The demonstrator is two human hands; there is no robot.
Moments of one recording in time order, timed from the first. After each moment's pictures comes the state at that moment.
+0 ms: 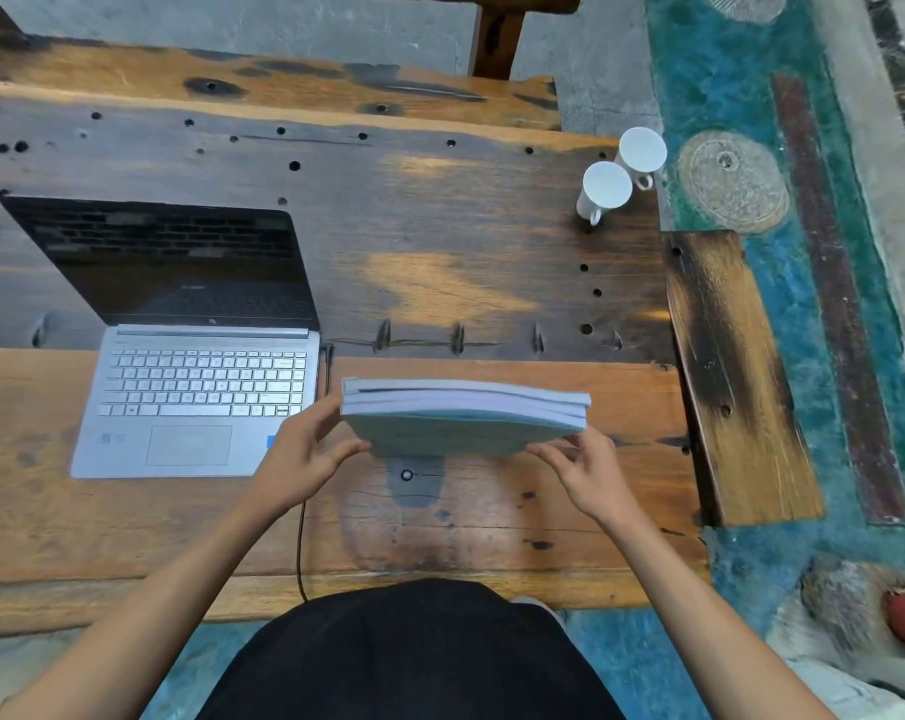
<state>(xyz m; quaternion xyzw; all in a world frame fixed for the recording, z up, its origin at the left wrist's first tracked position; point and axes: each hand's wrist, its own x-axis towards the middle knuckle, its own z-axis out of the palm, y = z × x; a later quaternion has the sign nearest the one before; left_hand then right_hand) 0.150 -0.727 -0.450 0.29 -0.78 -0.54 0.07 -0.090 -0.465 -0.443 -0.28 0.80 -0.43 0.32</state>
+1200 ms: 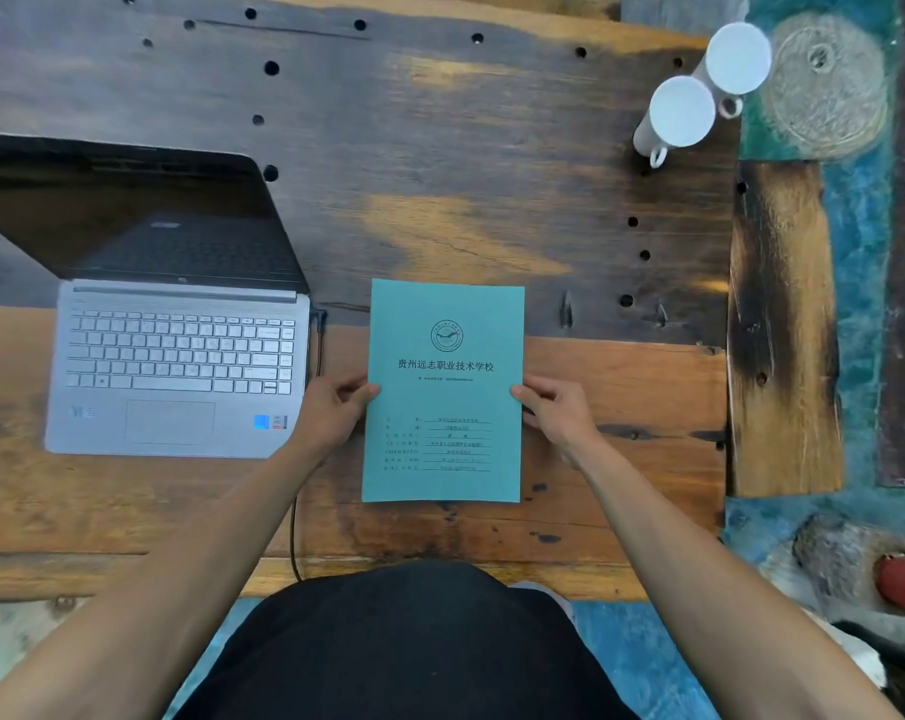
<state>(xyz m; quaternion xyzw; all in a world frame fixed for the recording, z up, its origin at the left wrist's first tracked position) 0.103 -0.743 -0.570 0.52 -0.57 -0.64 -0.02 -0.131 -0.538 -0.557 0.06 0.75 -0.42 0.51</state>
